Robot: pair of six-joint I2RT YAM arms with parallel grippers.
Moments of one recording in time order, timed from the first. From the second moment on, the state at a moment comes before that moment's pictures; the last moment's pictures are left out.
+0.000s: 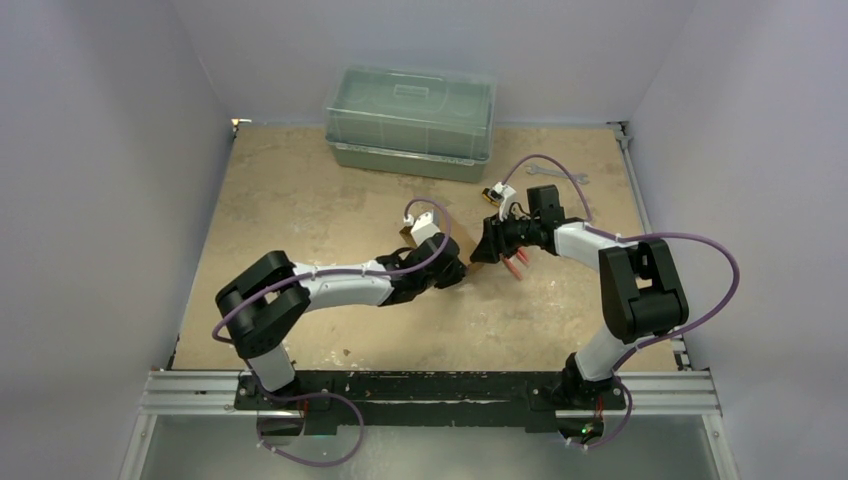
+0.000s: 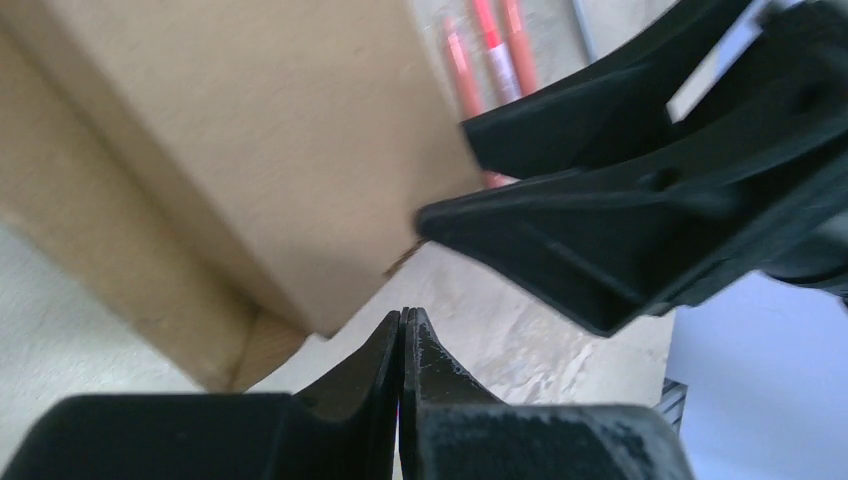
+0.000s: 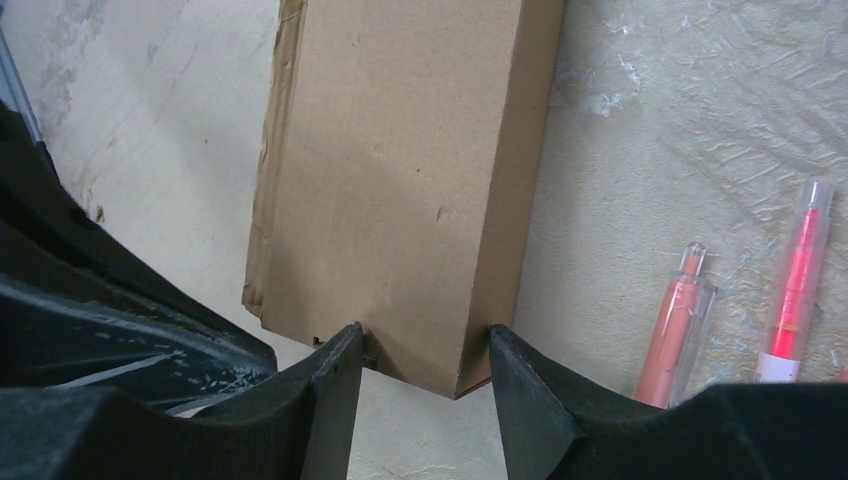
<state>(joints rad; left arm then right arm) -1.00 1.71 0.94 0.07 -0.29 -1.20 0.21 1.65 0.85 -0.11 -0.78 -0.09</state>
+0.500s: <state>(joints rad) -1.00 1.40 0.69 0.15 -0.25 -0.91 0.22 1.65 0.86 -0.12 -0.78 -0.10</state>
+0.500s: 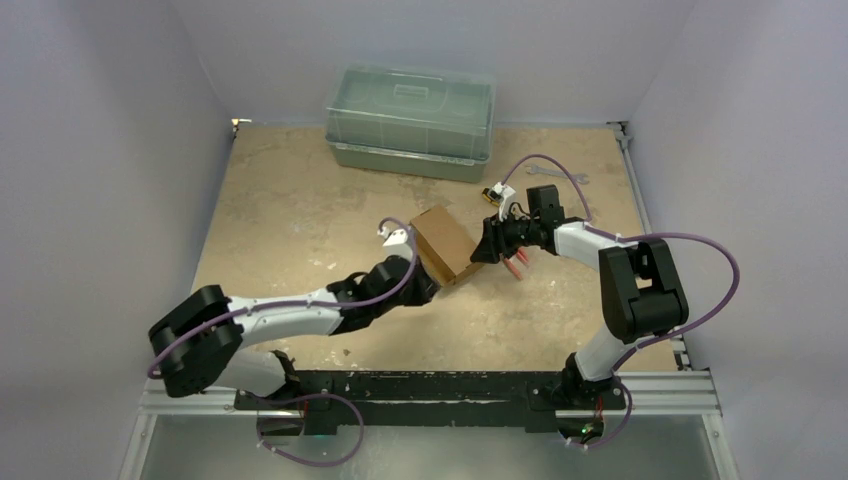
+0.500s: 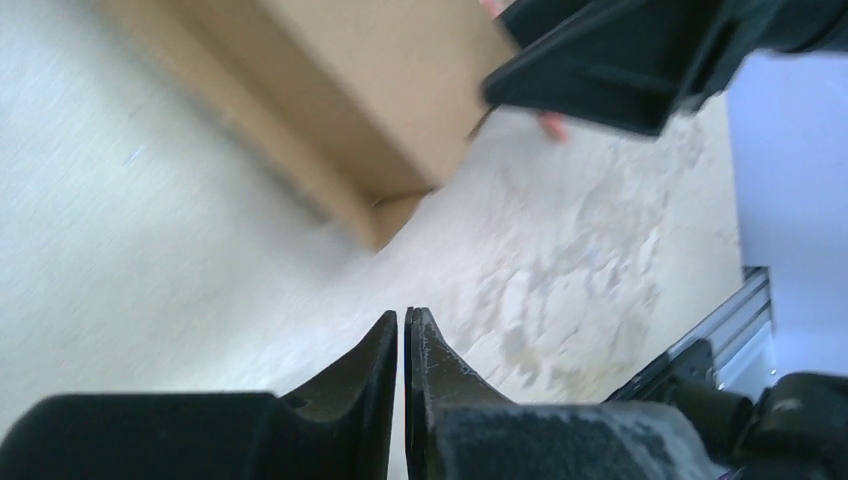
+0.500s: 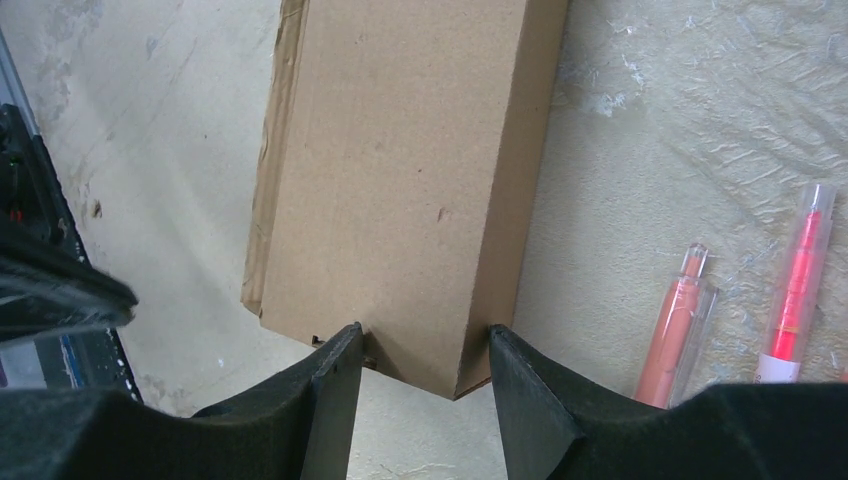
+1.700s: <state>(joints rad) -0.97 1.62 0.69 0.27 -0.29 -1.12 0.22 1.65 0.86 -0.13 -0.78 -0.12</state>
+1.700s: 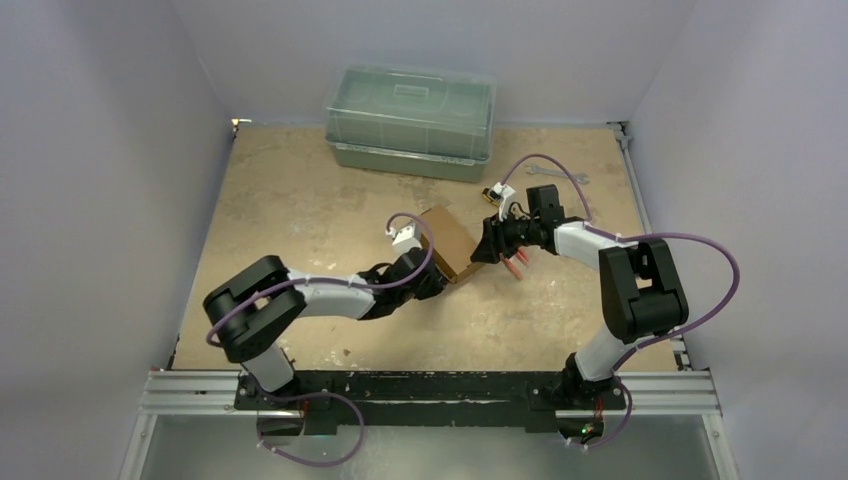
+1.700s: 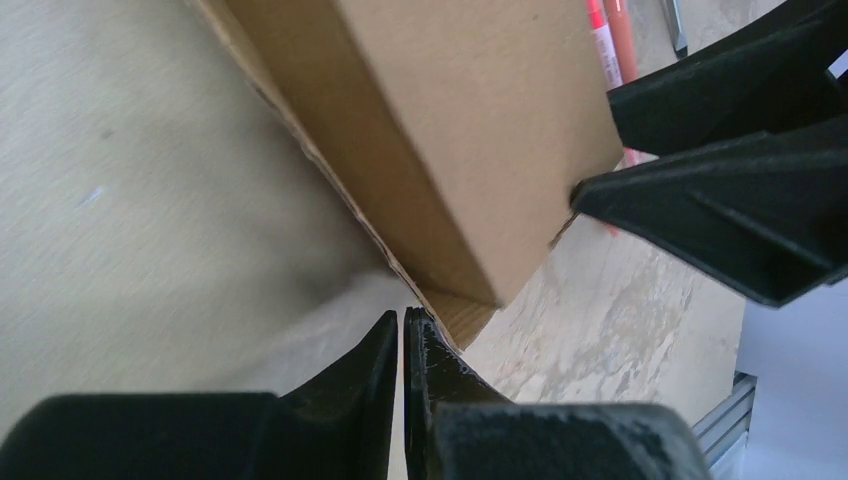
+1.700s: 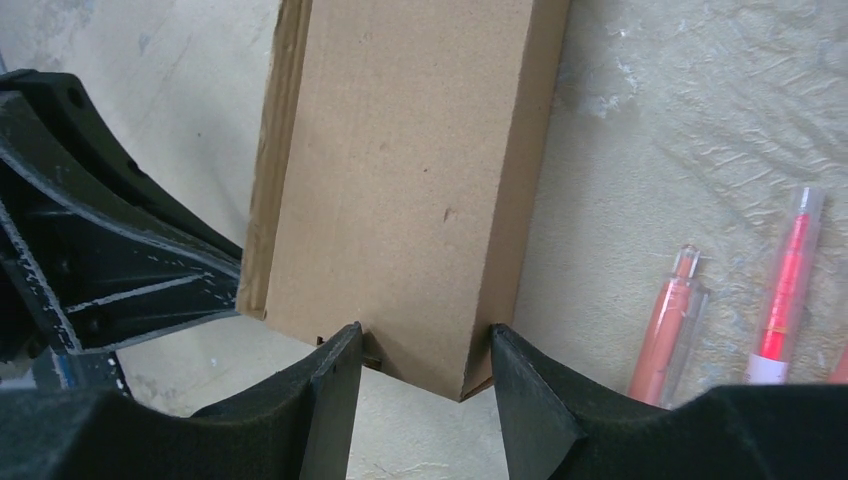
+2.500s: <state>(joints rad) -0.89 1.35 0.57 0.13 -0.23 -0.91 0.23 1.66 0.88 -0.13 -0.76 -0.13</state>
